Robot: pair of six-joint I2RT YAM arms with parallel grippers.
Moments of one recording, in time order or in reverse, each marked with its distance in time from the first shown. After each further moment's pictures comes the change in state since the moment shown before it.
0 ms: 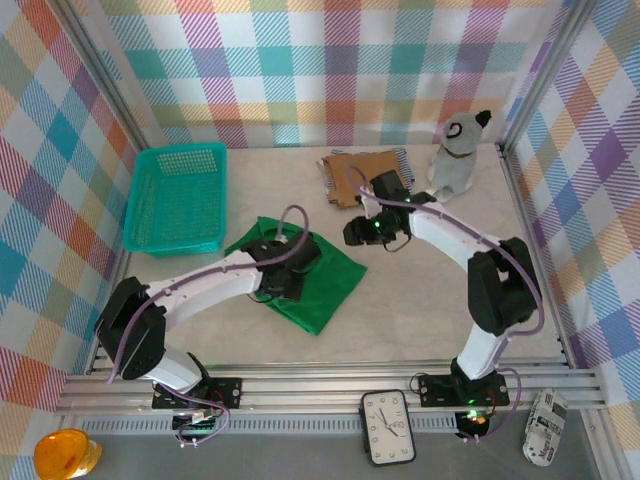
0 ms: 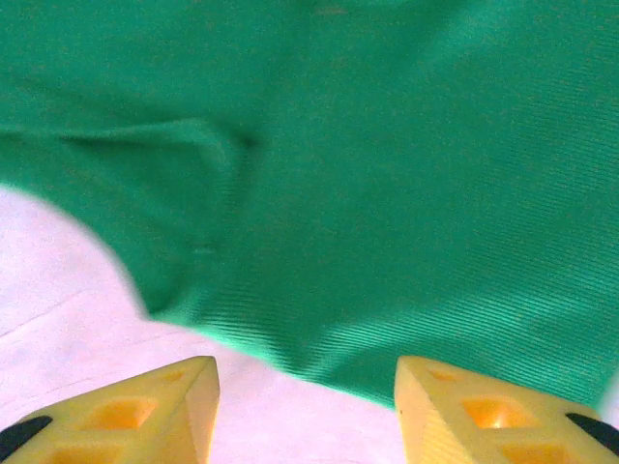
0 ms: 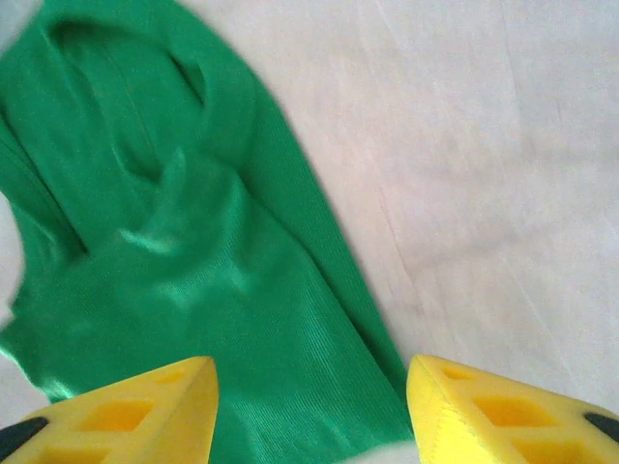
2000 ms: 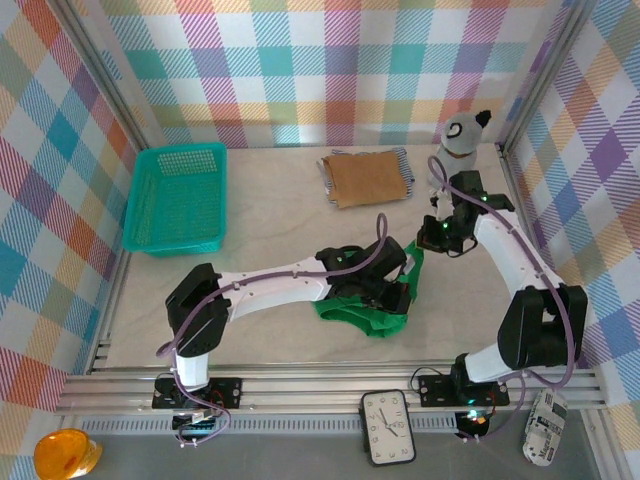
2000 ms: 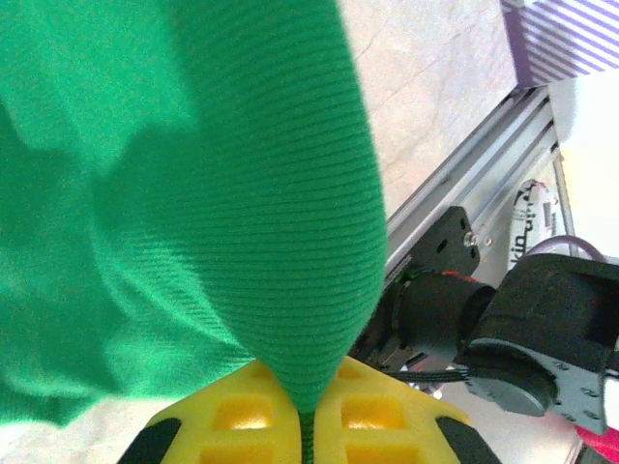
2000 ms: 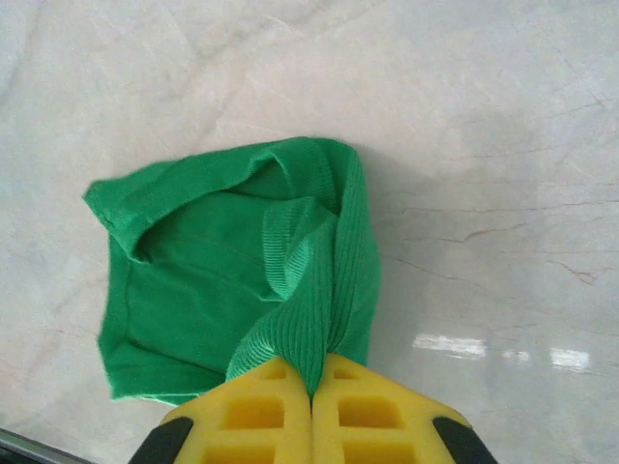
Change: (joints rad) left arm -0.243 0.341 0.378 0.408 0.531 -0.205; right arm -0.365 -0.244 -0.039 -0.340 -0.027 0.048
